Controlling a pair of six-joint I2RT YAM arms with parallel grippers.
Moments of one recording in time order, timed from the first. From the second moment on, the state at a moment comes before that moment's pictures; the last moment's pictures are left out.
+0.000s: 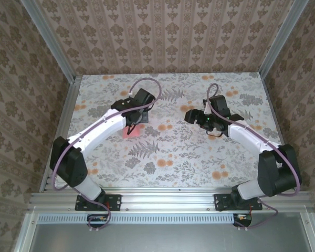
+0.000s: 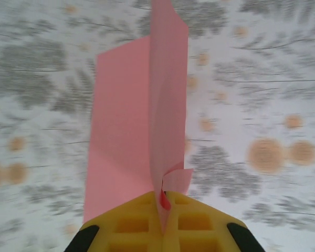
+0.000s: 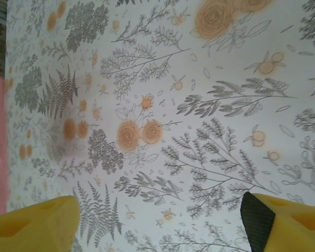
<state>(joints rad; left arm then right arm) -0.72 1.62 1.39 -0.90 -0.47 -0.55 0.26 1.43 0.92 -0.30 -0.32 0.61</state>
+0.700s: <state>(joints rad) -0.89 2.16 1.65 -1.03 -0.55 -0.58 0.19 1.25 0.84 -0.30 -0.19 0.63</state>
